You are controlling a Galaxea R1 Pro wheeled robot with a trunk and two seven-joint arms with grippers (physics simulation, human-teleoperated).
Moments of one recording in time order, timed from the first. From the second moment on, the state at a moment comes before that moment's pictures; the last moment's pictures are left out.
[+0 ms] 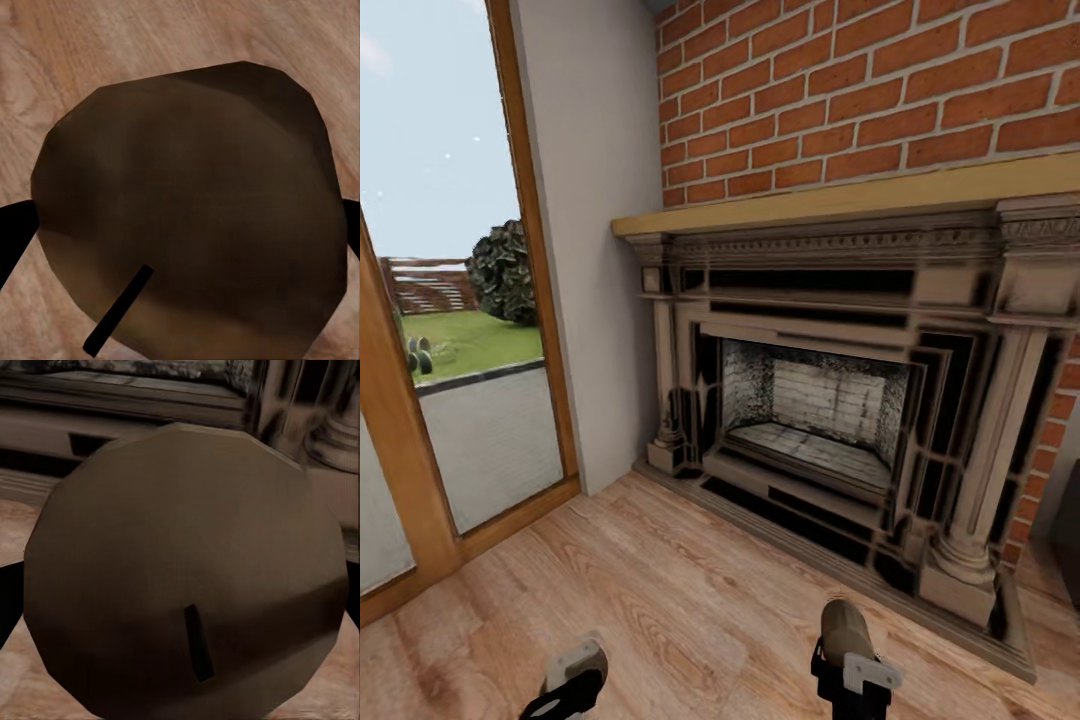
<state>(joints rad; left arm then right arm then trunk) -0.51 0.10 -1.27 -0.28 1.60 -0.22 0.42 -0.37 0.08 0.60 -0.22 -0.50 -0.65 -0.56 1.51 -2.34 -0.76</state>
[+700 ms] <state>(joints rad) -0.40 0.10 -1.27 -0.28 1.58 -0.28 0.42 -0.37 0.11 0.61 -0.18 -0.49 -0.65 -0.47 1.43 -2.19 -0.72</state>
